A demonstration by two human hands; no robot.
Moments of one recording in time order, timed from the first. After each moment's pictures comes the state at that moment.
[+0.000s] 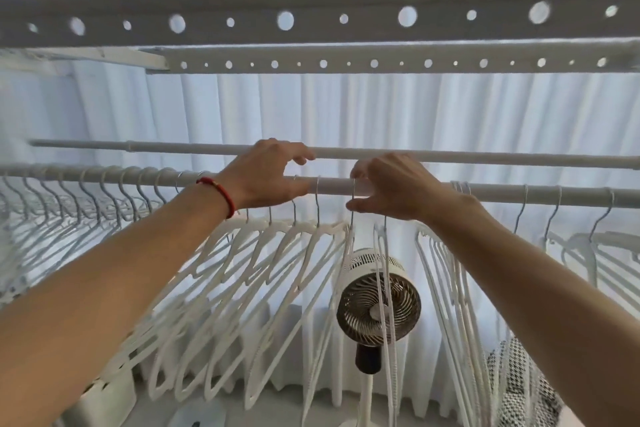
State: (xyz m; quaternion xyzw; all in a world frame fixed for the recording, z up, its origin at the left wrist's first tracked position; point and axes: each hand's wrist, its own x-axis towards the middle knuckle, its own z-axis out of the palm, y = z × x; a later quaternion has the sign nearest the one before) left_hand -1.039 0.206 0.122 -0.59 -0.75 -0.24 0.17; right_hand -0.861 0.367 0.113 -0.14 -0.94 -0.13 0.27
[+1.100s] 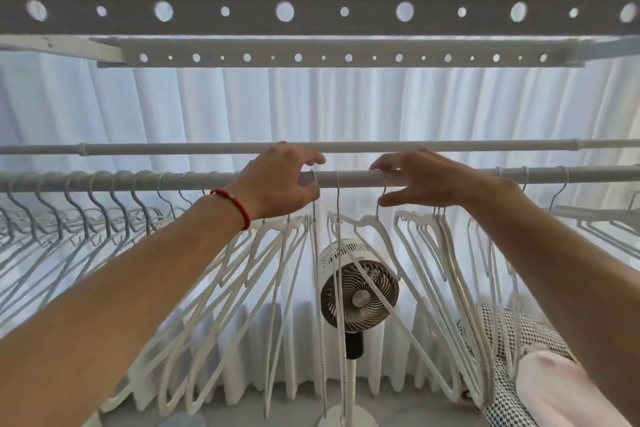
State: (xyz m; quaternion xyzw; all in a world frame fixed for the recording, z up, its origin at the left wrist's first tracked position) left_hand -1.022 0.221 0.109 -0.65 -0.69 -0.27 0.17; right_hand -0.811 0.397 0.115 -0.21 -0.96 -0.03 0.19
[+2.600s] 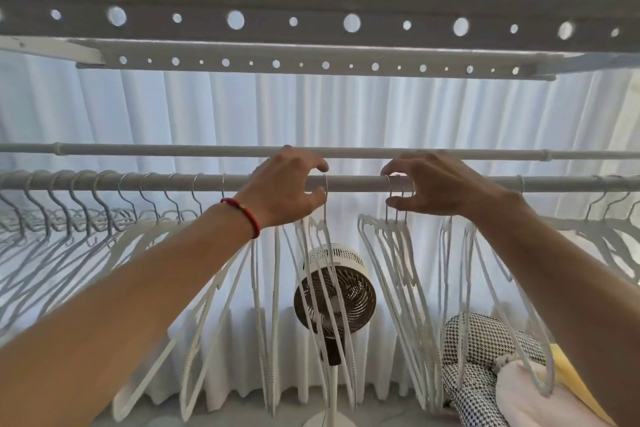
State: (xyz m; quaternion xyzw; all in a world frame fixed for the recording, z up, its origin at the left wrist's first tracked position) left_hand -0.966 0.256 0.100 -0.65 -0.67 -0.28 0.22; right_hand -0.747 0.426 0.113 -0.21 -0.93 -0.17 0.25
